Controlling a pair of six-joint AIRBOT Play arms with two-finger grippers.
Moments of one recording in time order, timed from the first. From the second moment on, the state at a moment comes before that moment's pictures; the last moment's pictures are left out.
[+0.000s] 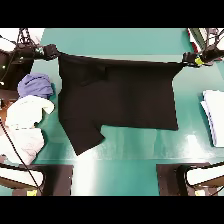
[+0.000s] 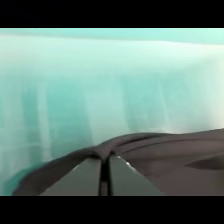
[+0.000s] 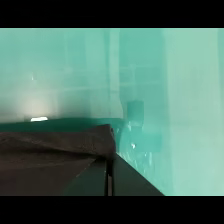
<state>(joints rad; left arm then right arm) 0.09 -1.63 1.65 0.88 -0.85 -1.18 -0.14 -1.65 1.76 -1.49 1.12 1.63</state>
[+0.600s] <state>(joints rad) 0.09 -1.64 1.56 1.13 -1.19 -1.13 -0.06 -1.61 1.52 -1.50 1.23 1.59</state>
